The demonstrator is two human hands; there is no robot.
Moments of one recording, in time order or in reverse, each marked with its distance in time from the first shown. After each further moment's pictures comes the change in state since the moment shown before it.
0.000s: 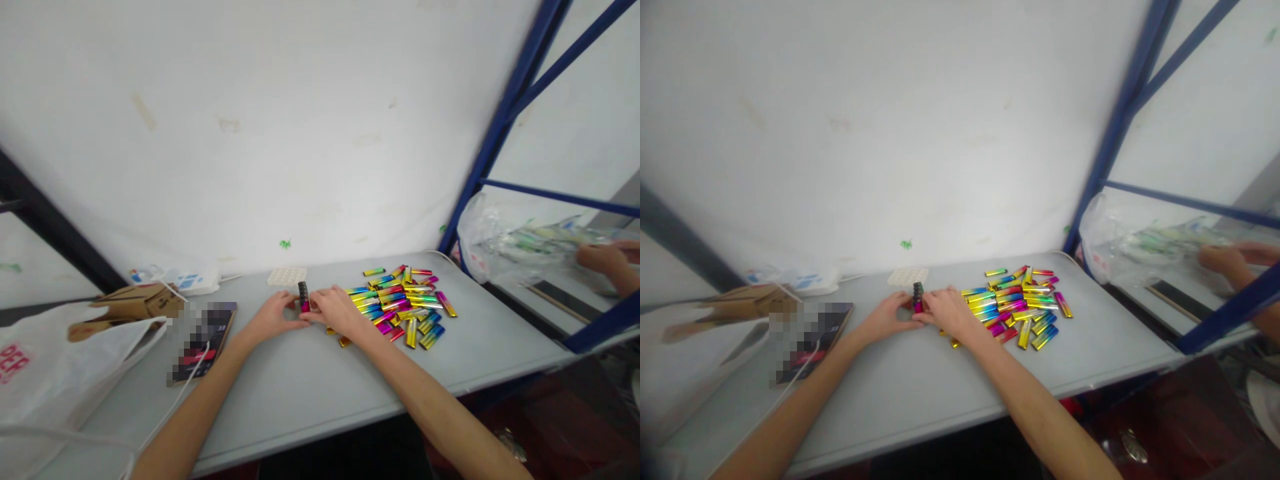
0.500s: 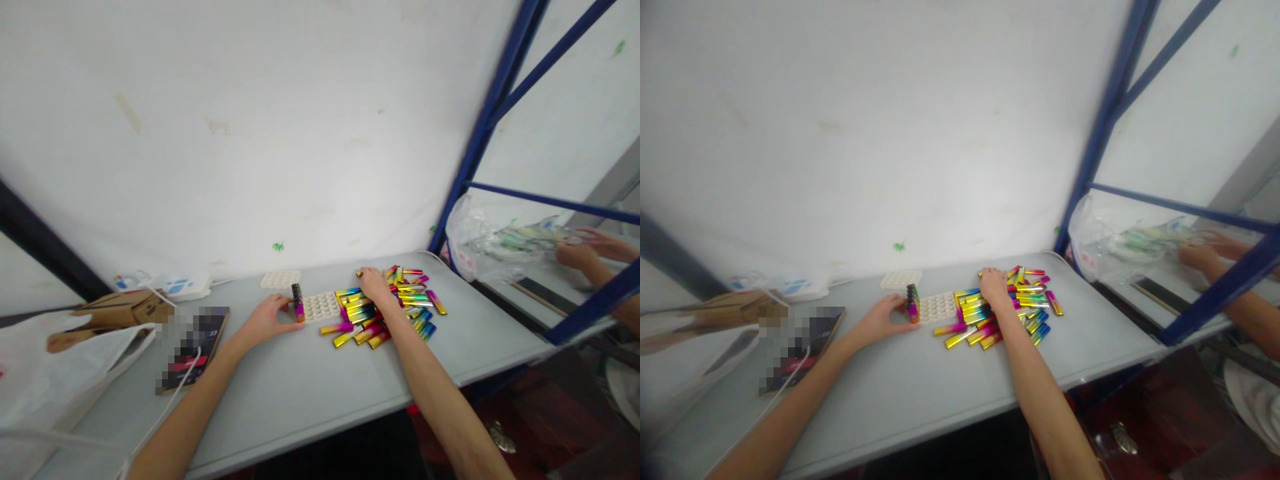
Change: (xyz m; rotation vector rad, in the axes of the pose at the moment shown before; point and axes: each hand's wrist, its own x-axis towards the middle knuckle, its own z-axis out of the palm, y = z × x) left_hand 0.001 -0.002 0.000 -0.007 0.010 -0.018; right_hand -0.021 0.123 -0.023 -0.228 0.042 0.691
